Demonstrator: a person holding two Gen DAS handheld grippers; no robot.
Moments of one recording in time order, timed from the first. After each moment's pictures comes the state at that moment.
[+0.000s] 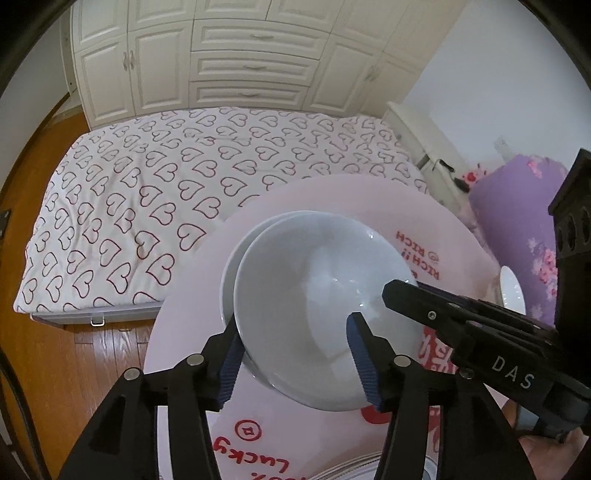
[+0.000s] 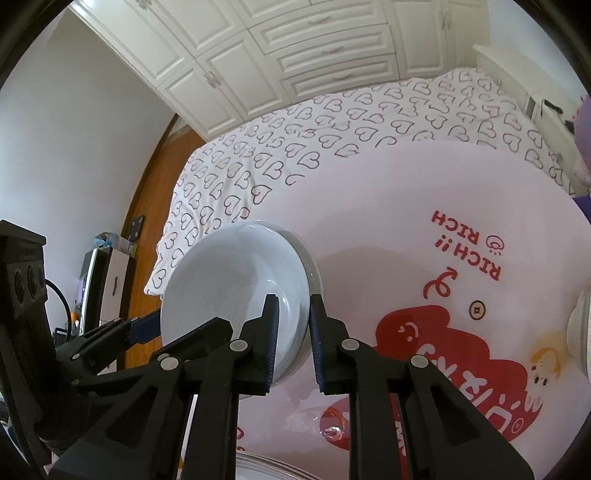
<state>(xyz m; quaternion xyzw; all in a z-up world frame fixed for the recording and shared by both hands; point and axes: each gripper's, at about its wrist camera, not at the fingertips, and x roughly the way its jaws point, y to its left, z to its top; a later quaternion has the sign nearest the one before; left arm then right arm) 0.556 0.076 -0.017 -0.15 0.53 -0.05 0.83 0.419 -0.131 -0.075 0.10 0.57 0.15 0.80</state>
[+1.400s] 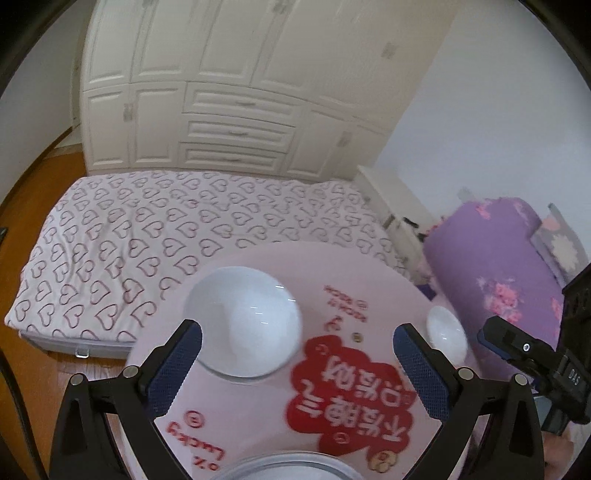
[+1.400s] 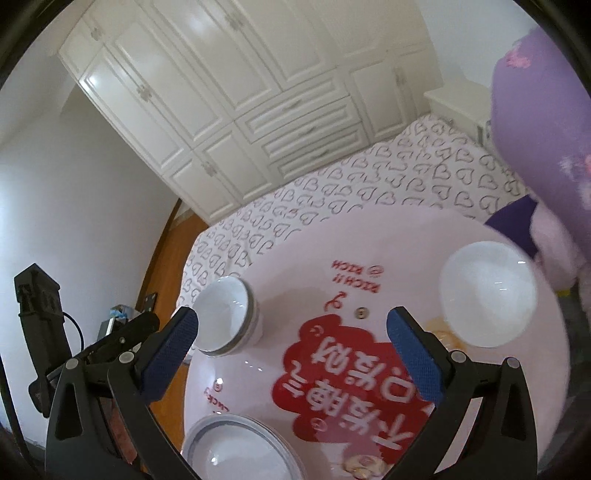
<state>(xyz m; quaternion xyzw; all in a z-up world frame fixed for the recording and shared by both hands) 0.427 0.054 0.044 -0.17 0.41 -0.07 0.90 0.338 -0.268 0.021 0.17 0.44 0.11 0.87</state>
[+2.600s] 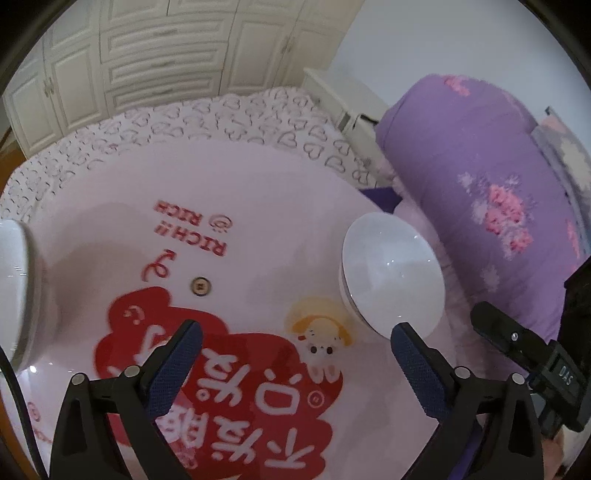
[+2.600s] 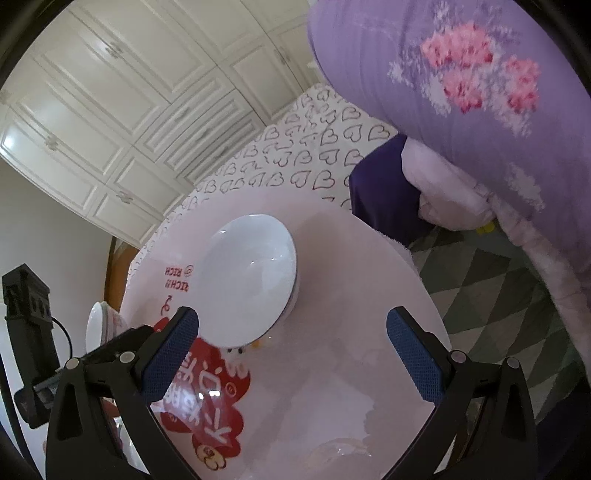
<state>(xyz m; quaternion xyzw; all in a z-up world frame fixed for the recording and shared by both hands) 0.591 -0.162 -0.062 -0.11 0.55 -0.14 0.82 0.326 -0.458 -0.058 0.25 0.49 -0.03 0.83</state>
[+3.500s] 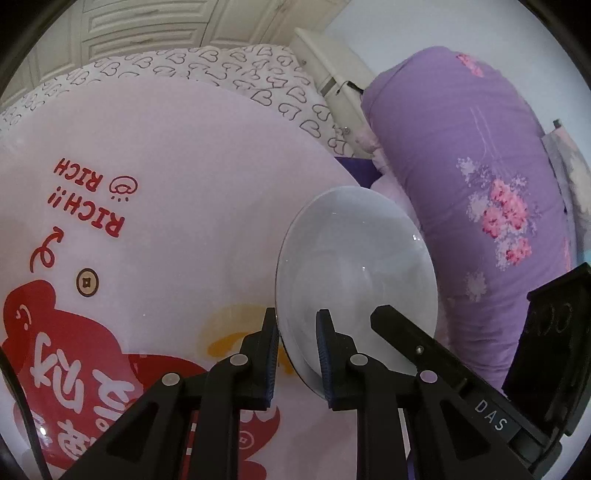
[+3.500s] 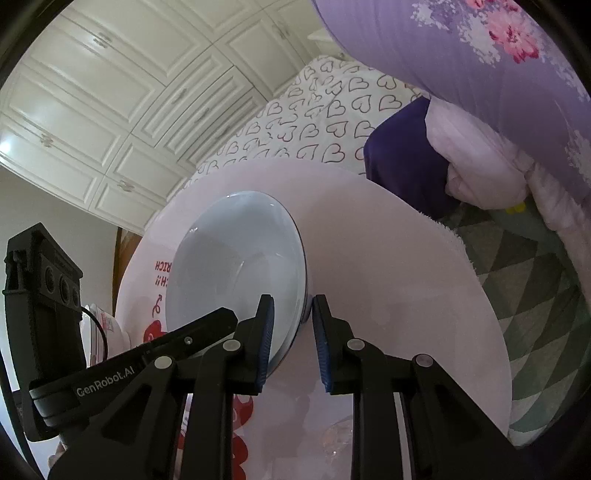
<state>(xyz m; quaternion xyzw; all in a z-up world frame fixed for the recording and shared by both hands) 0.654 -0.208 -0.131 -0.18 0.60 -0.19 0.76 0.357 -0.448 -0.101 0.27 0.52 -0.01 0.81</state>
